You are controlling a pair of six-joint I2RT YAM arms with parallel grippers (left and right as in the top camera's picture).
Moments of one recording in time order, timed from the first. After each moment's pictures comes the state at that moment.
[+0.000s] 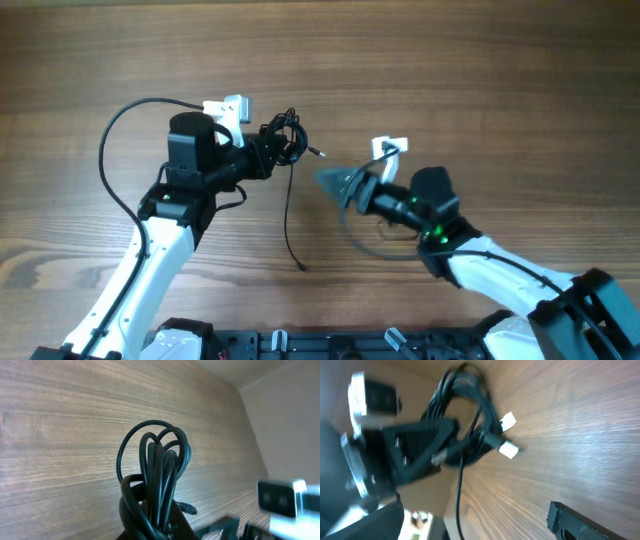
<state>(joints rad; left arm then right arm) -0.18 1.26 0.74 -0.10 0.53 -0.47 0.56 1.43 0.40 0.81 -0.54 1.04</state>
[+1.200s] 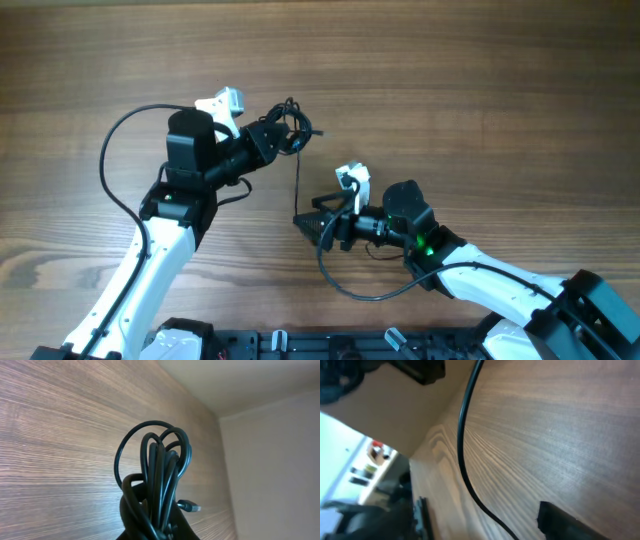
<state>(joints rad) -0.19 1.26 0.74 0.00 0.53 -0.77 0.70 1.43 0.40 0.69 -0.55 0.61</state>
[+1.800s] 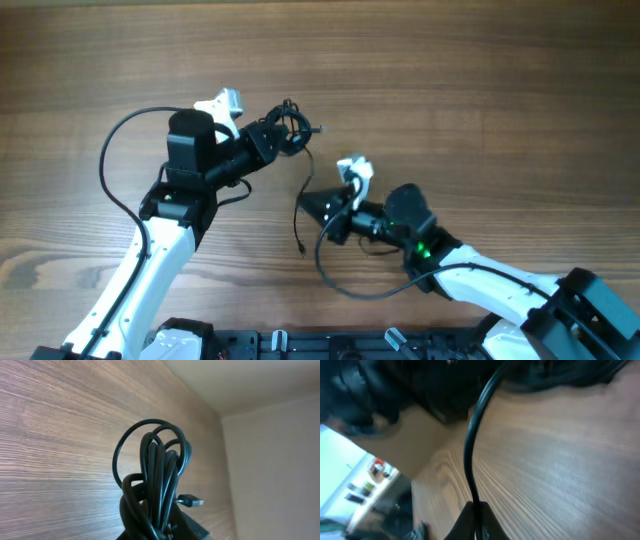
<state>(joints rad) -0.19 1.26 0.74 -0.02 0.52 -0.76 0.72 1.44 0.40 0.88 -0.46 0.70</state>
